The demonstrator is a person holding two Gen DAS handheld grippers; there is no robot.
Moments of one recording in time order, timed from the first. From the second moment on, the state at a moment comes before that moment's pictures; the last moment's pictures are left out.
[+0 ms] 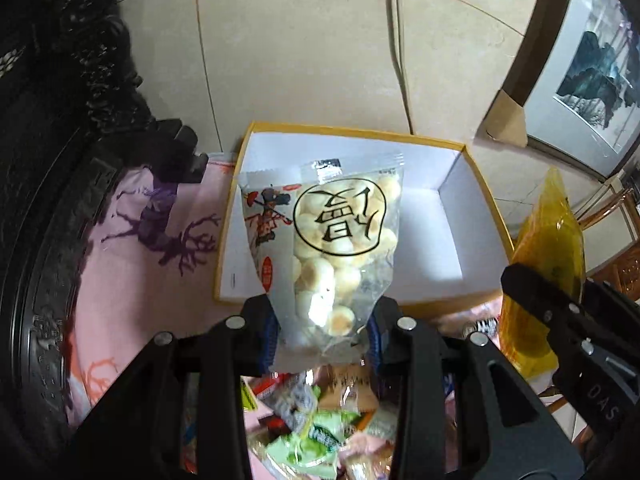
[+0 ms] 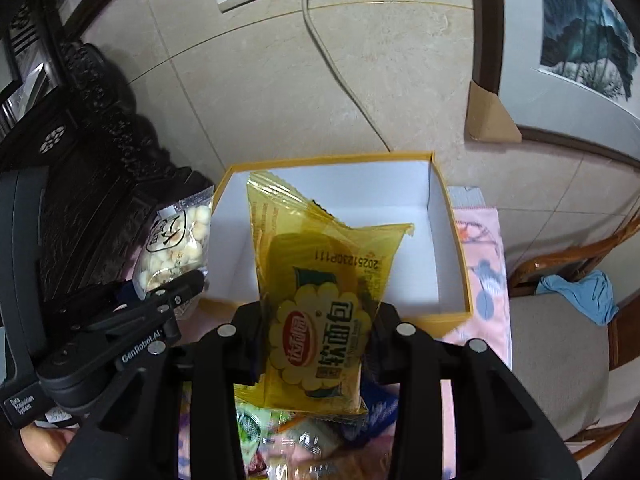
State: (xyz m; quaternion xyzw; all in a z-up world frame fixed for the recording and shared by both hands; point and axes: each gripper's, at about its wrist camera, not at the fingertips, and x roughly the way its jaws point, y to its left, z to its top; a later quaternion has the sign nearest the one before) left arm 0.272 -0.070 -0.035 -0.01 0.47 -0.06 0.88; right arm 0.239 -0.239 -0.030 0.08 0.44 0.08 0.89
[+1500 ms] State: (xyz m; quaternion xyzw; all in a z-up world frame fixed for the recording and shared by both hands) left arm 0.083 0.064 -0.128 -0.03 0.56 0.02 0.83; right arm 0.118 -0.289 -0.232 0.03 0.59 0.00 0.81
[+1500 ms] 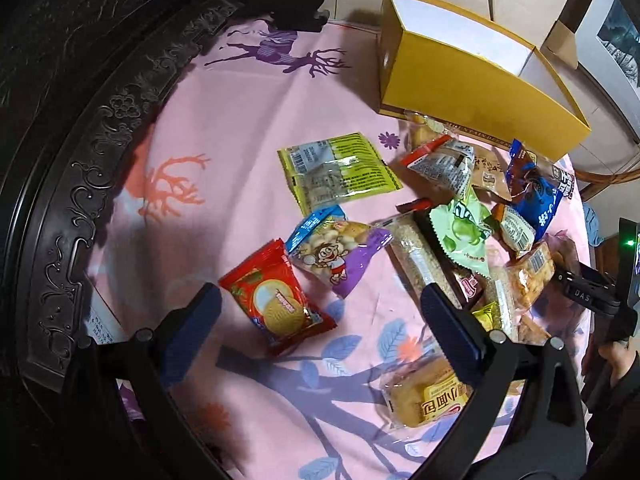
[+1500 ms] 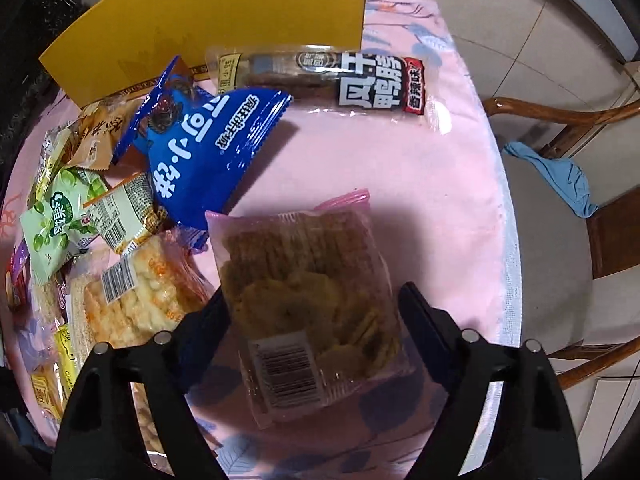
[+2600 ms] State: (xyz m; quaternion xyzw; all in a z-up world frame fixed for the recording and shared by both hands) left arm 0.123 0.043 -0.171 -0.01 0.54 -0.04 0.84; right arm 0.073 -0.265 -0.220 0.04 0.57 -0.01 0.82
